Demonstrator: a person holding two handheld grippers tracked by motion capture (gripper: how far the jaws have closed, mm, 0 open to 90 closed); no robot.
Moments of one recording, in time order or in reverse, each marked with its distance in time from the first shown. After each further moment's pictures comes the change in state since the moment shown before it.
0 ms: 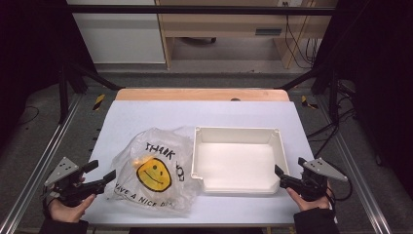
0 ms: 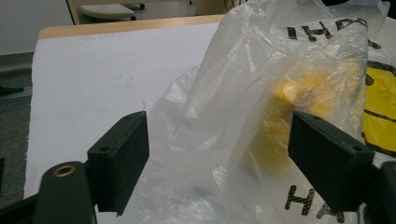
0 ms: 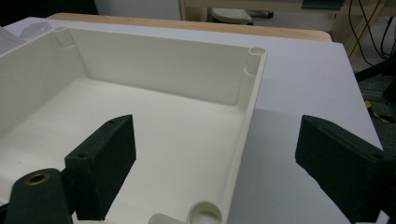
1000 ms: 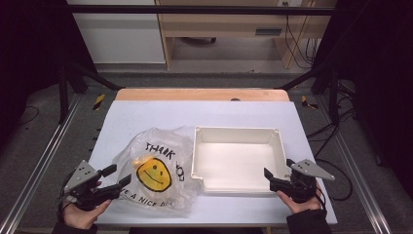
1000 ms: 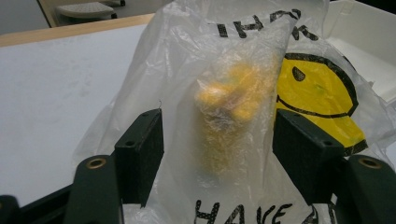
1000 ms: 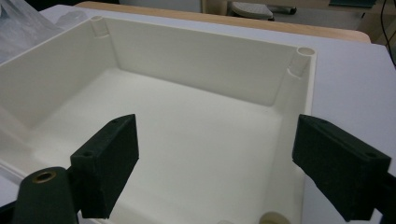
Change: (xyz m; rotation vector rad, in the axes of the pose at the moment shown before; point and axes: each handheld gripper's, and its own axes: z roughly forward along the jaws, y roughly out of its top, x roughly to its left) left arm -0.045 0.006 0.011 0.050 -0.053 0.070; right arm 0.027 0.003 0.005 0.031 0.069 -0.042
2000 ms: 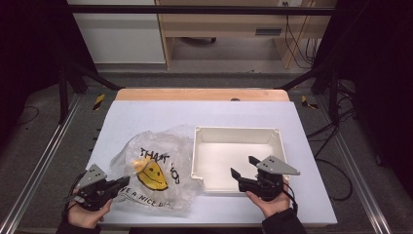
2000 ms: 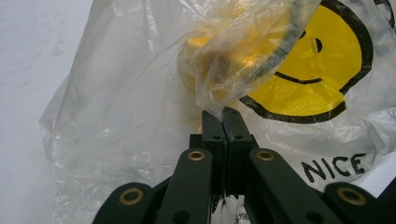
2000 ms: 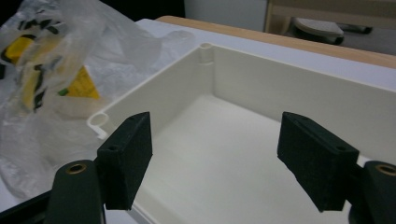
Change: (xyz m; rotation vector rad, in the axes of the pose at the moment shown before) left arm 0.002 -0.014 0.011 0.132 -0.025 0.000; right arm 0.078 0.028 0.024 -0.034 0.217 -0.079
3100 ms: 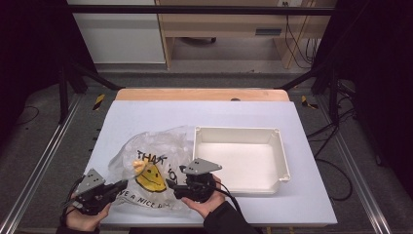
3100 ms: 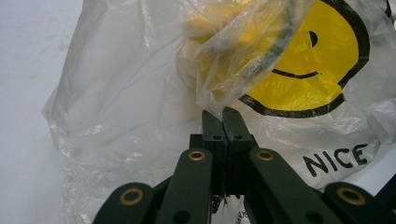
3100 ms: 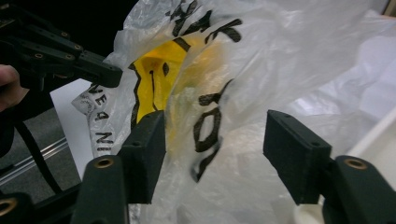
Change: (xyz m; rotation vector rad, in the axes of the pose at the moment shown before) left arm -0.002 -0.010 -0.003 -0.003 0.017 0.022; right arm 0.120 0.017 0.098 0.084 0.299 -0.062
